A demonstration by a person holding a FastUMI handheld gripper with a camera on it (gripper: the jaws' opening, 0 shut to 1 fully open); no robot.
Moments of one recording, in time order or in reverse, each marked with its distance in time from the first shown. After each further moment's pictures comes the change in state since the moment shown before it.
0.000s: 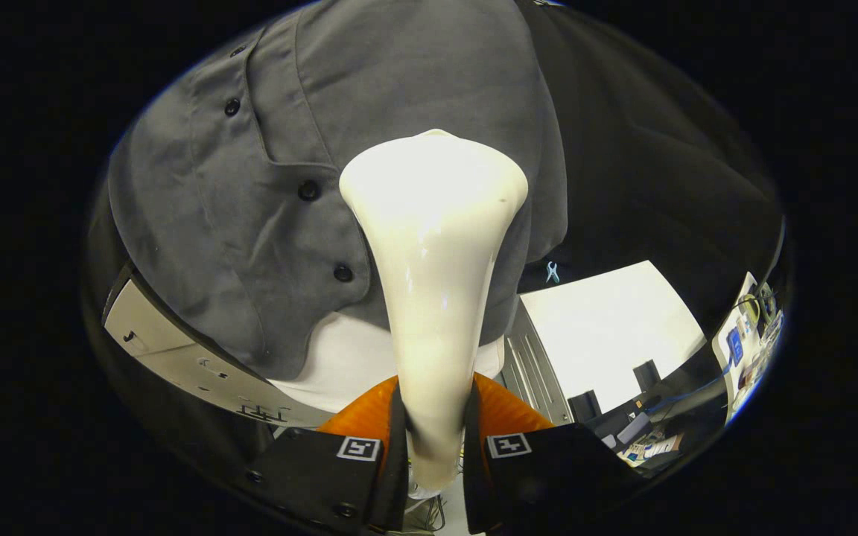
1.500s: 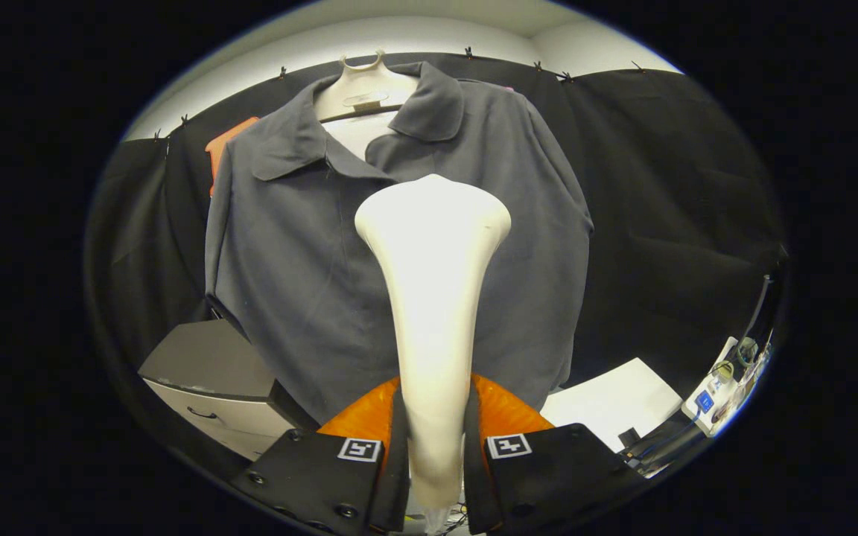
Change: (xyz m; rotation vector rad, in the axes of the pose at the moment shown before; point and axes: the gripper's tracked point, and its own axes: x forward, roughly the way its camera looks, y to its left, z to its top) arm -0.188 0.132 0.185 -0.042 -0.441 0.025
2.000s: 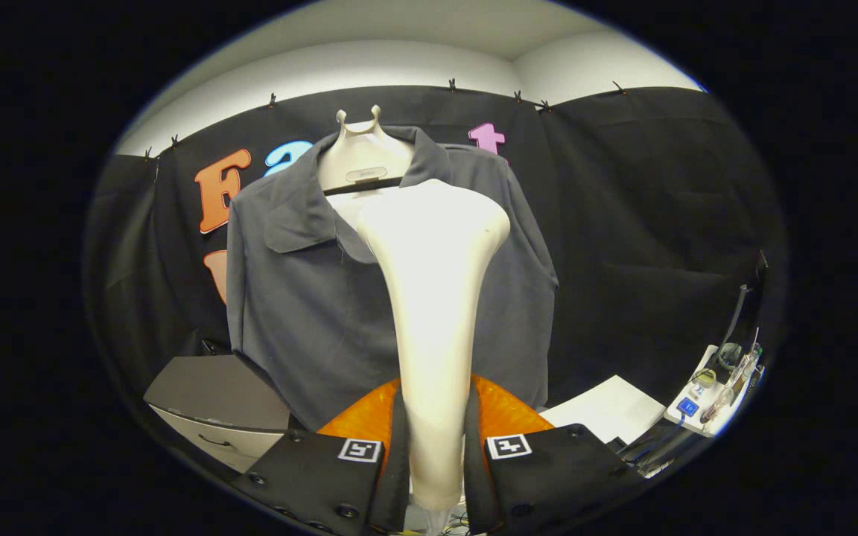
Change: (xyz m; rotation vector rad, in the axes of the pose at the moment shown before) arm -0.051 0.004 0.061 0.010 -0.139 -0.075
